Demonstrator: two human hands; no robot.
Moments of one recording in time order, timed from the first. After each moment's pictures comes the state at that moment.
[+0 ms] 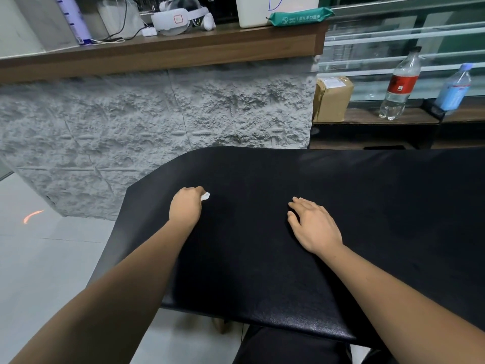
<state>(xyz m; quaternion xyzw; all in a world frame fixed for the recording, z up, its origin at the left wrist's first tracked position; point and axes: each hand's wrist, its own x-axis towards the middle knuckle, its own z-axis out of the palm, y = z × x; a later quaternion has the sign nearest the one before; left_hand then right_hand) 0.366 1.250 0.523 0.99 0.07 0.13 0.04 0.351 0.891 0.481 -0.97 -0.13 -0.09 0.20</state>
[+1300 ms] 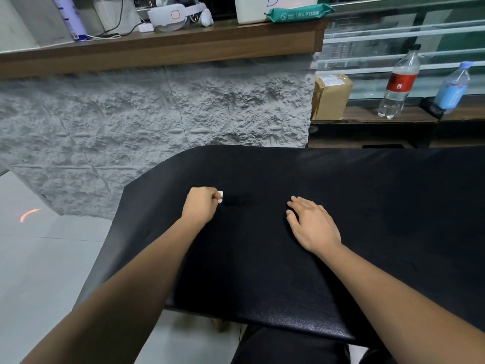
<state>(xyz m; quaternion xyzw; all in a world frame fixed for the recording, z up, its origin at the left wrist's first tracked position) 0.365 1.210 0.528 0.96 0.06 0.10 0.24 0.350 0.890 0.482 -0.97 -0.12 -0.09 0.21</state>
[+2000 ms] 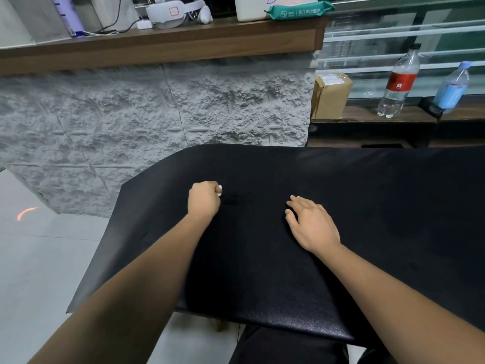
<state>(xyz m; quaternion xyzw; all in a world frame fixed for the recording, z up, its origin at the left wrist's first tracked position) 0.384 1.196 0.524 0.95 0.12 0.13 0.25 0.351 0.890 0.480 -0.97 -0.12 -0.09 0.21</state>
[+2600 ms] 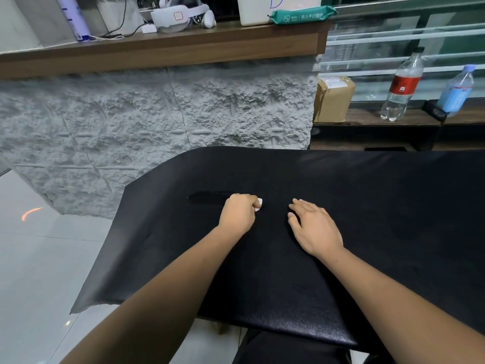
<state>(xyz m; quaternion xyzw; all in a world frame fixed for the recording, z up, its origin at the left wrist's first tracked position) 0.363 1.121 0.513 0.98 -0.03 0.08 0.19 0.351 0.889 0.480 -0.97 -0.13 -0.10 0.20</state>
